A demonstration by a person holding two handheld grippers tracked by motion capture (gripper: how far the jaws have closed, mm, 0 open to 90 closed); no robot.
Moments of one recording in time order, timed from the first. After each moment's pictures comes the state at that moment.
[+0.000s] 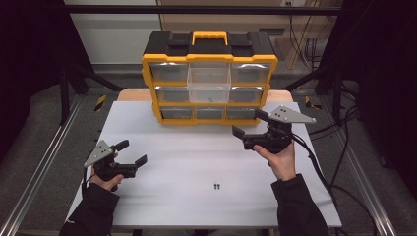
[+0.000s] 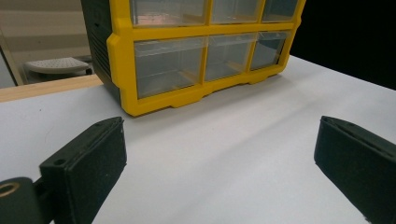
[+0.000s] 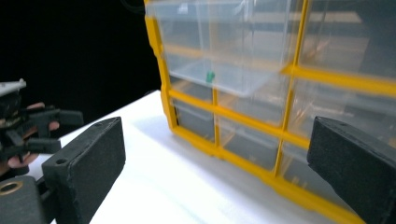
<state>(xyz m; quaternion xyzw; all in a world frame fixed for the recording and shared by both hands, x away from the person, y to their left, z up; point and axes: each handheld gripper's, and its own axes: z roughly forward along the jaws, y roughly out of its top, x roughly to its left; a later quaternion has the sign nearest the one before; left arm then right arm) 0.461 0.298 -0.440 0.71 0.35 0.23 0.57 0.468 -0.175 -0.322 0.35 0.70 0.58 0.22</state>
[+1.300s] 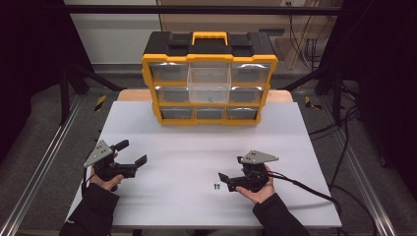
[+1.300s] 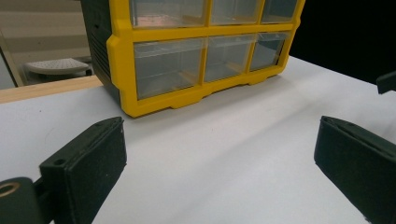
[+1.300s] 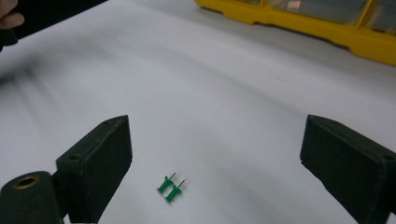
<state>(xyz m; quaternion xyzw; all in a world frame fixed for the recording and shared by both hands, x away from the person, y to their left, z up) 0.461 0.298 -0.440 0.71 0.35 0.23 0.57 0.436 -0.140 -0.447 0.37 0.78 0.48 0.14</state>
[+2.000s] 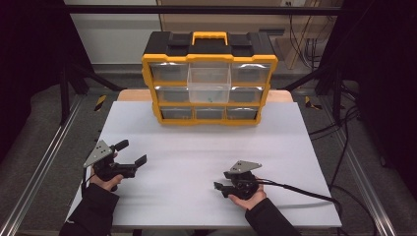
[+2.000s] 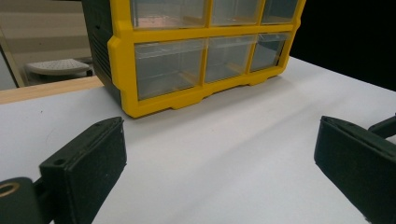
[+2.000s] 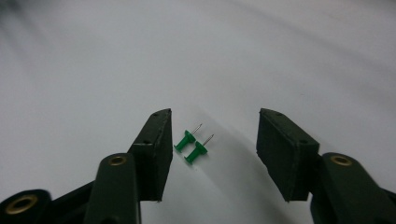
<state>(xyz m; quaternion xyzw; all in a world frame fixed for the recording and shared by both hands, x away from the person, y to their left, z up) 0.460 0.298 -0.439 0.71 0.35 0.23 0.57 0.432 -0.118 -0.481 0.36 0.83 0.42 0.11</state>
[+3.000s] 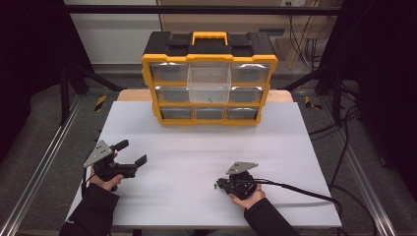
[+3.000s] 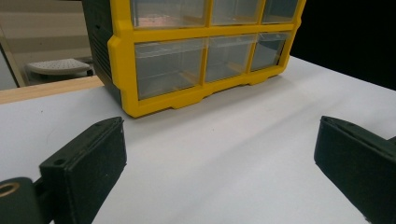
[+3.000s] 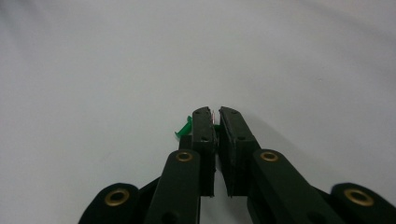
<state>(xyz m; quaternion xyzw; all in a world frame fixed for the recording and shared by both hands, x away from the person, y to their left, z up) 0.460 0.298 -0.439 0.71 0.35 0.23 0.57 0.436 -0.116 -0.489 0.35 0.84 0.40 0.09</state>
